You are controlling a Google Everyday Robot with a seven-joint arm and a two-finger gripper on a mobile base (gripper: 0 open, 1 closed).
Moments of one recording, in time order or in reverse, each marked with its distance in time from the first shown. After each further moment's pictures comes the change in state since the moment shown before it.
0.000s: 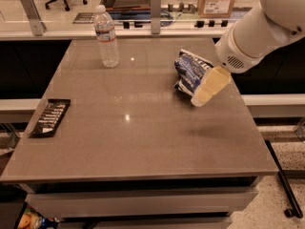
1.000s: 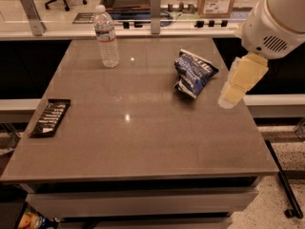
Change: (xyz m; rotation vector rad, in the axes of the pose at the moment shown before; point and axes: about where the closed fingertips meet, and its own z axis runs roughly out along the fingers) arm 0.012 0.025 -0.088 -0.045 0.107 -0.098
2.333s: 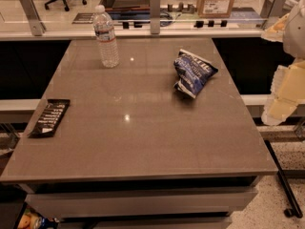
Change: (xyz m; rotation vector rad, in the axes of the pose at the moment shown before) arm 0.043 0.028 -0.049 -0.023 0.083 -0.094
